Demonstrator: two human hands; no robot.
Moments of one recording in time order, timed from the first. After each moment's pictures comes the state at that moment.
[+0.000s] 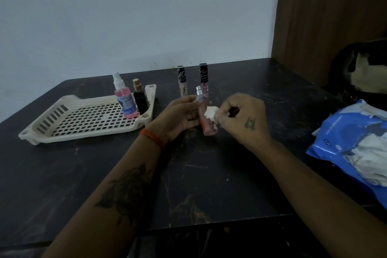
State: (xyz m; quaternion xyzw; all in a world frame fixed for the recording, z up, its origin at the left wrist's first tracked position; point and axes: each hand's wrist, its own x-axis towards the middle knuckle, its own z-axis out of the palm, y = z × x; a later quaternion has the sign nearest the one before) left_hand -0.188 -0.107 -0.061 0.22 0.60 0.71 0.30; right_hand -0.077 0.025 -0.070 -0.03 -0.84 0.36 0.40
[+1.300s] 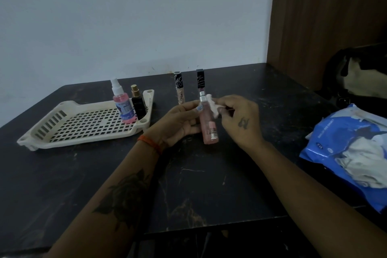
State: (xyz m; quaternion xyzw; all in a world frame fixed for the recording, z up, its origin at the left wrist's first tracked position) left_hand -0.179 -0.110 -0.058 0.28 0.55 0.69 0.37; right_hand -0.089 0.030 -0.070 -0.02 -0.82 0.37 0.44
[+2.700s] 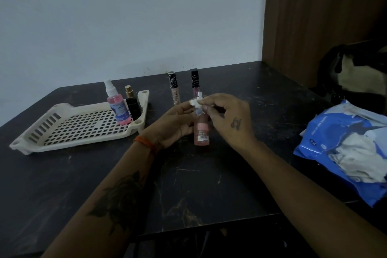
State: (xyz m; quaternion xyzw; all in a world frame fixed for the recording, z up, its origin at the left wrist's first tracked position) left_hand -0.174 -0.110 -0.058 0.32 0.54 0.69 0.37; right_hand -0.087 0.021 -0.067 0.01 -0.80 0.41 0.44
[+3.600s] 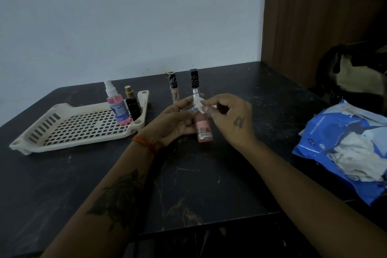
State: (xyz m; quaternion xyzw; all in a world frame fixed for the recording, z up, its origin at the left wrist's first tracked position) left_hand -0.180 -0.111 -0.057 0.29 0.54 0.69 0.37; right_hand -0.088 0.022 -0.070 -0.02 -0.78 0.45 0.44
